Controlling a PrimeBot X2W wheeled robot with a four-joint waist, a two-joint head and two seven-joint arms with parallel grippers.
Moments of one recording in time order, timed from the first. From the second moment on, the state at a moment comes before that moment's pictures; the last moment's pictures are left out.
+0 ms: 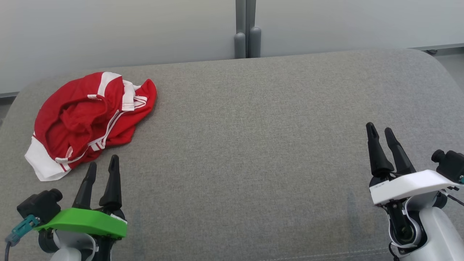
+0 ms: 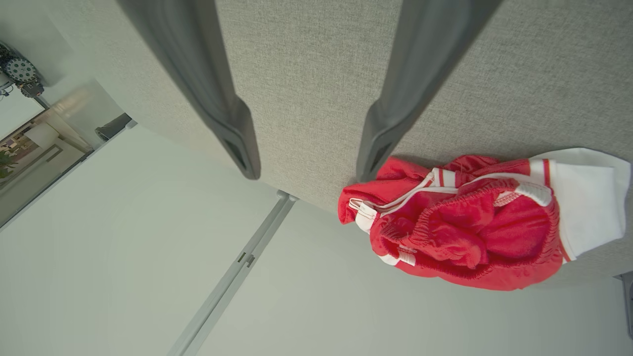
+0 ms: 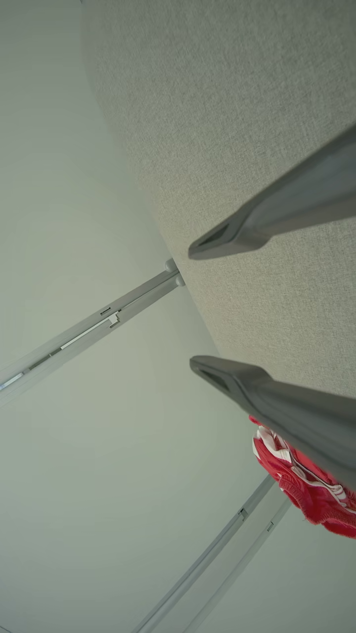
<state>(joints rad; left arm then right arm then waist) -0.04 0.10 -0.10 0.15 -0.75 -0.07 -0.15 -0.05 -0.13 0.11 0.12 0.70 0.07 -0.15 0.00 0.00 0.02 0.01</state>
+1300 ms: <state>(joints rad) -0.07 0.08 -0.10 0.14 -0.37 -0.09 -0.25 -0.07 -0.10 0.11 0.10 0.29 0.09 -0.25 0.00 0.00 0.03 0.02</state>
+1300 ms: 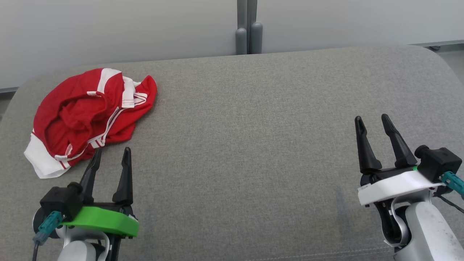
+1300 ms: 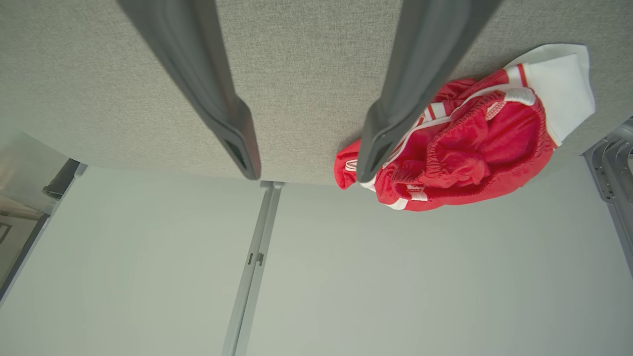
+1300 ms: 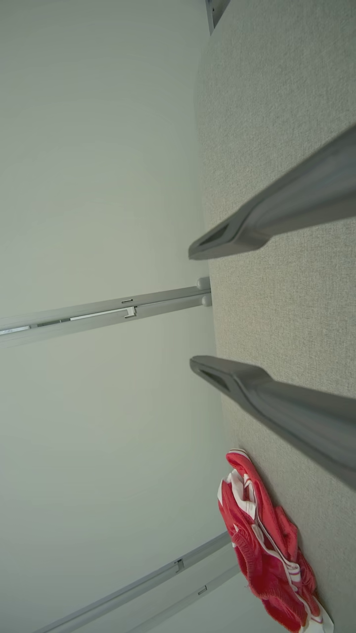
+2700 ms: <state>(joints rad) -0.07 0.05 -0.06 0.16 -0.35 -0.11 -0.25 -0.07 -0.08 0.08 0.11 0.25 0.11 -0.25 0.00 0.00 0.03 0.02</state>
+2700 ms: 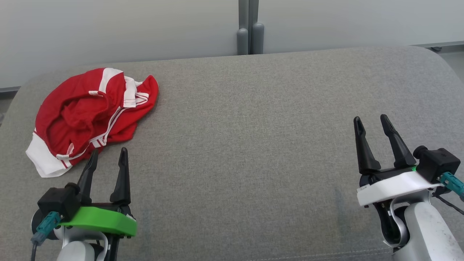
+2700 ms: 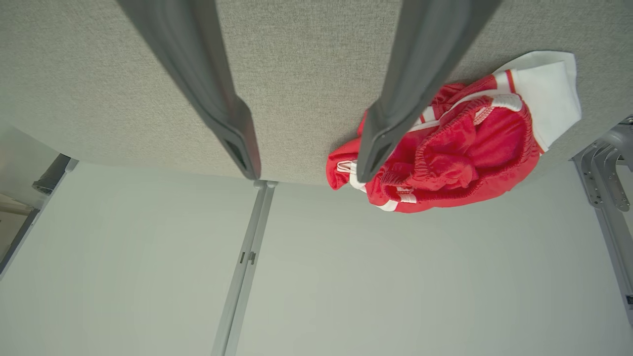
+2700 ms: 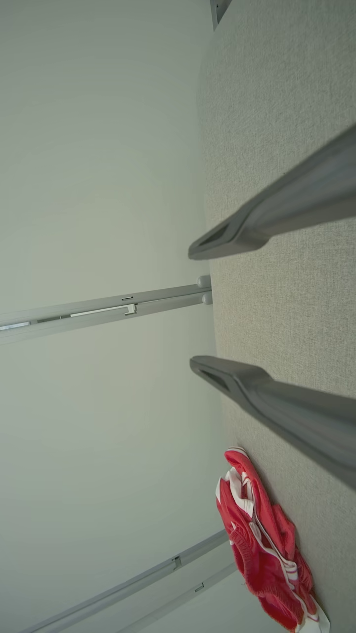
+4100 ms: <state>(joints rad) -0.09 0.05 -0.04 0.24 -0.34 -0.12 -0.25 -0.07 -0.06 0.13 0.13 0.25 0.12 -0.25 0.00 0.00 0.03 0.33</state>
